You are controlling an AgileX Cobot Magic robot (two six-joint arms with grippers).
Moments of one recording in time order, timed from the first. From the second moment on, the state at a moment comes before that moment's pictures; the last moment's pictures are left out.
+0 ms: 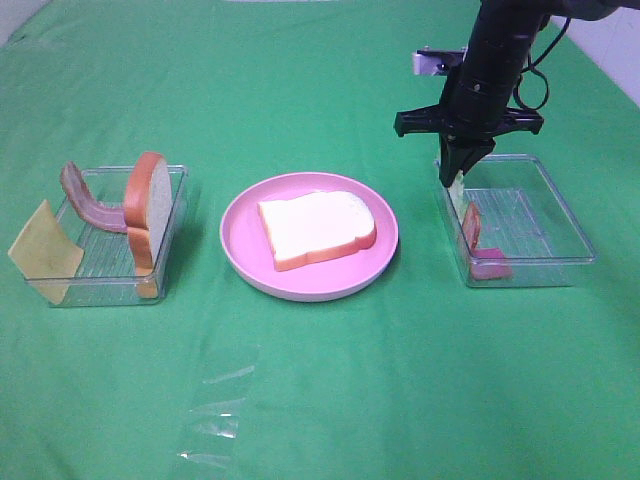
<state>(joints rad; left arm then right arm) 0.00 -0.01 -0.52 -0.06 1.08 0.00 0.22 2.35 -2.01 0.07 1.20 0.03</state>
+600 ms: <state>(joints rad) 0.00 -0.01 -0.52 -0.06 1.08 0.00 0.22 2.34 -2.14 0.05 1.23 0.01</state>
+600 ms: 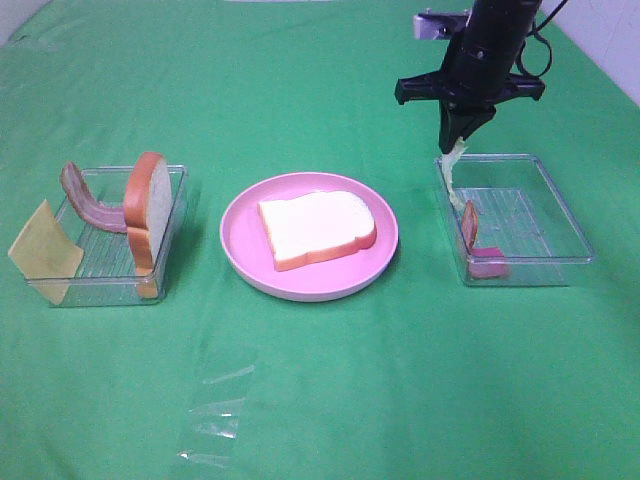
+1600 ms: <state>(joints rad) 0.00 -0.01 -0.52 -0.06 1.08 0.00 0.30 2.20 -2.18 0.18 1.22 -0.01</state>
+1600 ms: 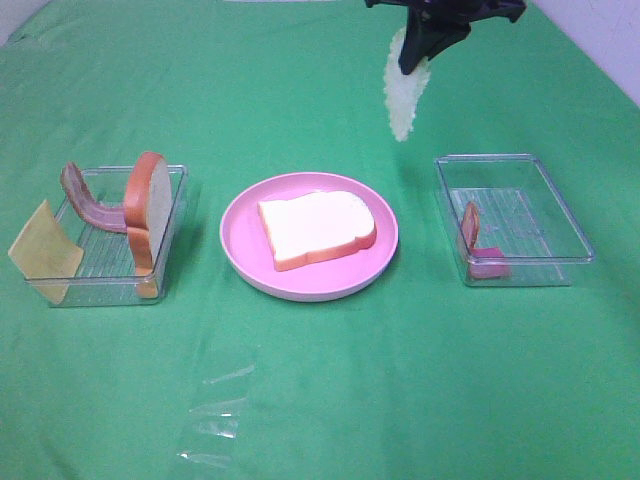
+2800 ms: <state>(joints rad) 0.00 -0.01 -0.52 -0.06 1.08 0.00 0.59 2.39 -2.18 0.19 1.22 -0.04</state>
